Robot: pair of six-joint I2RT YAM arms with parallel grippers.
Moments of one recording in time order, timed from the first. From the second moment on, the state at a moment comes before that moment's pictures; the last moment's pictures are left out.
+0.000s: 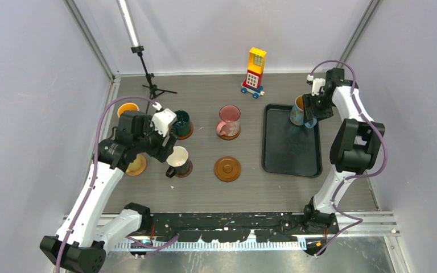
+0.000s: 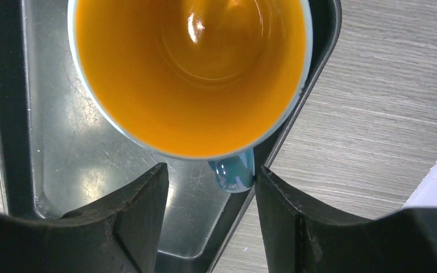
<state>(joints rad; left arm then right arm) -0.29 0.93 1.06 -0.89 0.22 0.33 -0.19 1.89 1.59 -0.91 -0.18 -0.34</state>
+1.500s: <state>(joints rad) -0.29 0.99 1.12 -0.74 0.13 0.16 0.28 1.18 1.08 -0.74 -0.11 0.40</state>
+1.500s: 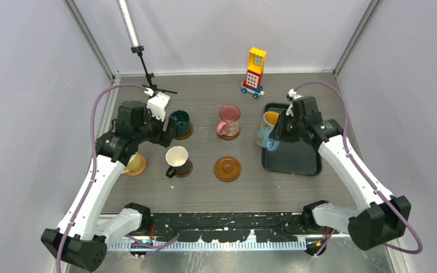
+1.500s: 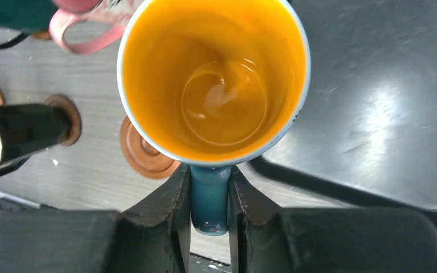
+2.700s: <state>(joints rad) -0.29 0.98 1.13 -0.73 0.11 0.13 0.93 1.20 0.79 -0.28 0.15 0.38</state>
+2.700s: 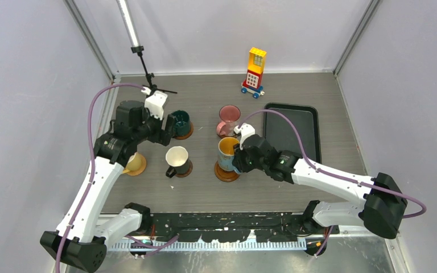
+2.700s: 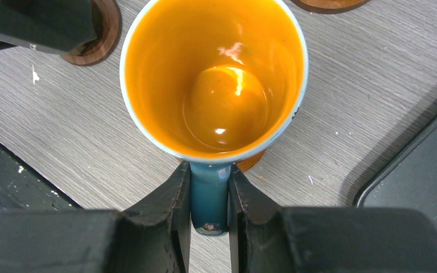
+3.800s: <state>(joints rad) -0.29 0.95 1.08 -0.72 0.12 0.13 0.96 1.17 0.69 -0.24 0.12 0.37</state>
